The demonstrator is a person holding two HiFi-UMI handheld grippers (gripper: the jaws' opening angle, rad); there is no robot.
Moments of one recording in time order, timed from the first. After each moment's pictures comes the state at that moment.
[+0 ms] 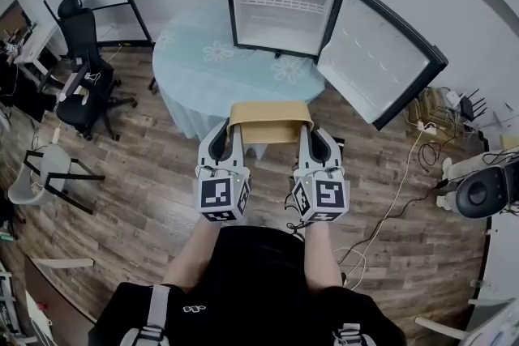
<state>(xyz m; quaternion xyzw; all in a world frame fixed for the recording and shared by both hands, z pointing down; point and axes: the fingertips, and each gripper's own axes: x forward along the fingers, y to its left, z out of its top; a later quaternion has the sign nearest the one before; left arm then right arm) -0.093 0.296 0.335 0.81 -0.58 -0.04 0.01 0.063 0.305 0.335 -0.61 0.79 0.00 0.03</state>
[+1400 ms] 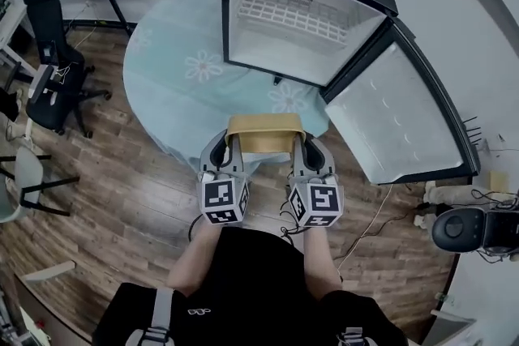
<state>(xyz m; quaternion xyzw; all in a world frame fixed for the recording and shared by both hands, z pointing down) -0.090 0.041 0.449 0.79 -0.60 0.01 0.13 0.061 0.050 0.417 -0.59 0.80 -0.06 -0.08</state>
